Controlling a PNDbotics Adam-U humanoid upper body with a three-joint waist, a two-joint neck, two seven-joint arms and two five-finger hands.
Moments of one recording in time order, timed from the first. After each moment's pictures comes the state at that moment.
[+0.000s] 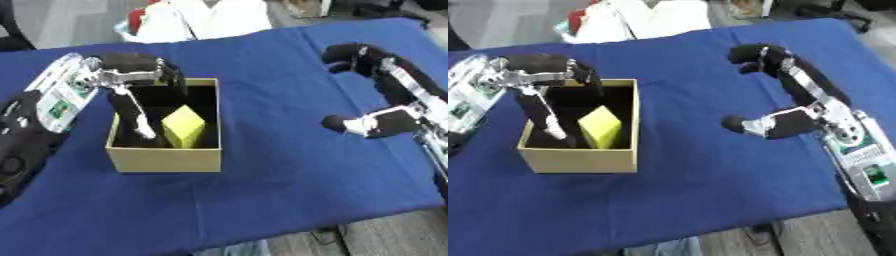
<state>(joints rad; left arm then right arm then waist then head) -0.78 0.60 -0.38 -1.38 -0.53 -0.35 -0.60 -0.47 -0.44 0.21 -1.63 0.07 -0.31 0.29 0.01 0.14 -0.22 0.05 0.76</state>
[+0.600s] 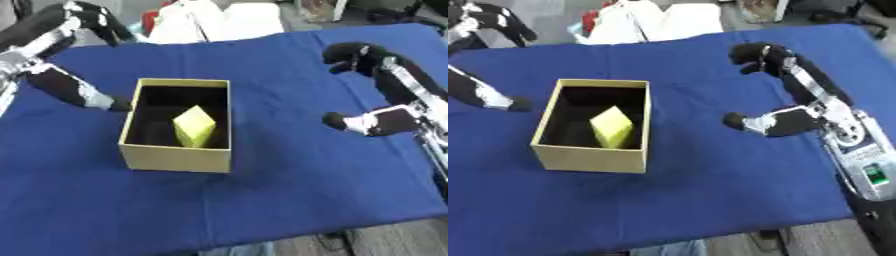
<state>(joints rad) -0.44 0.69 -0.04 -1.79 -0.23 -0.14 -0.18 -0.47 -0.44 0.19 -1.63 0.06 -0.30 0.26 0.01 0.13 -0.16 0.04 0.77</state>
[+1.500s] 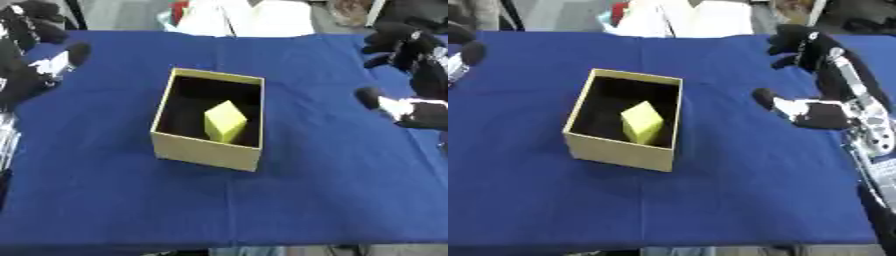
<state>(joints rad) -0.27 0.44 0.13 -1.82 -0.04 -0.01 0.05 -0.46 -0.42 0.16 -1.67 -0.04 -0.26 0.13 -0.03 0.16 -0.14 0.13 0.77</state>
